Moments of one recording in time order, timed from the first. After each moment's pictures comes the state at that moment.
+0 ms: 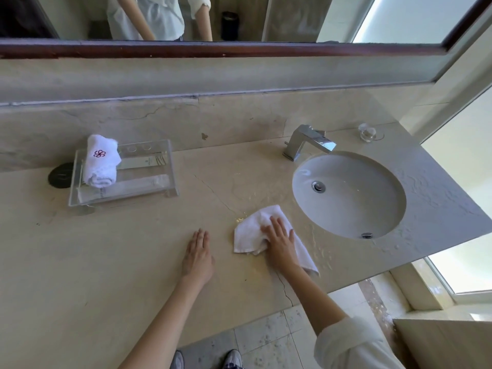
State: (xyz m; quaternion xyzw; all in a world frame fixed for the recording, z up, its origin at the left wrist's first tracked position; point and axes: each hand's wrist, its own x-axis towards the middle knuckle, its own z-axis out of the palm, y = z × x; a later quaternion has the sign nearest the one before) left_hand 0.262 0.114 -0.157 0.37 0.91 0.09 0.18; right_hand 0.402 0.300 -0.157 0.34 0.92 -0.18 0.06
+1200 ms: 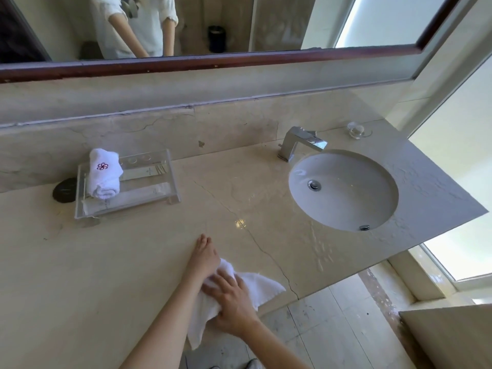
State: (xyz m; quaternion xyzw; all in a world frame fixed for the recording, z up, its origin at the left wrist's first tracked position) left_hand 0.249 0.124 -0.147 0.34 0.89 0.09 0.29; right_hand 0.404 0.127 -0.166 0.13 0.96 -0.24 0.02
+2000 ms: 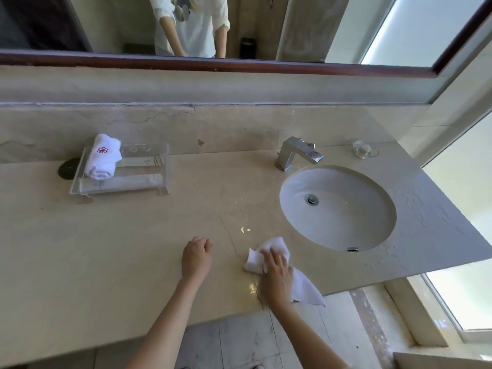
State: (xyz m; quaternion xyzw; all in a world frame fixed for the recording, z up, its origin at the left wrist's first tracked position) left_hand 0.316 0.154 -0.135 0.21 0.92 0.31 0.13; right_hand 0.486 0.280 -0.157 0.39 0.90 -0.19 -0.05
